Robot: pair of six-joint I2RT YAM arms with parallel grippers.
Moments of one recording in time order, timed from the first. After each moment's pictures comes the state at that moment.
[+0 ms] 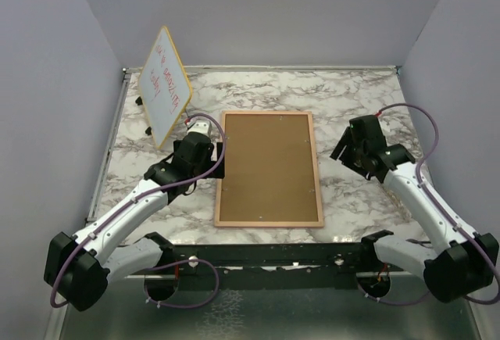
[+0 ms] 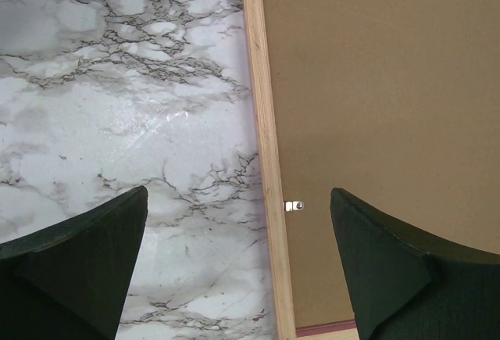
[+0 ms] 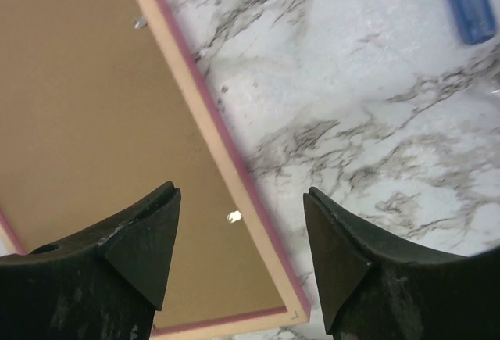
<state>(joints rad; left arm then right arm) -0.59 1.03 0.76 -0.49 -0.28 -0.39 0.34 1.05 0.89 -0.76 0.25 0.77</state>
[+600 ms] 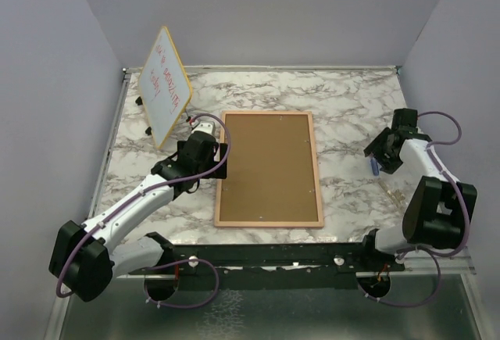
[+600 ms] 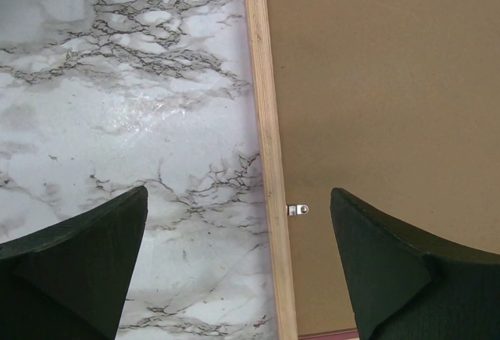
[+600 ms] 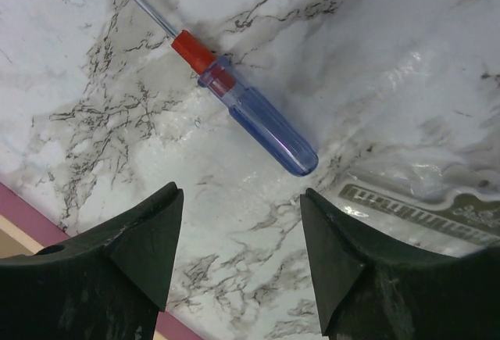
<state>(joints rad) -0.59 1.09 0.76 -0.46 -0.28 -0.39 -0.22 1.41 0.91 -0.59 0.09 0.58</state>
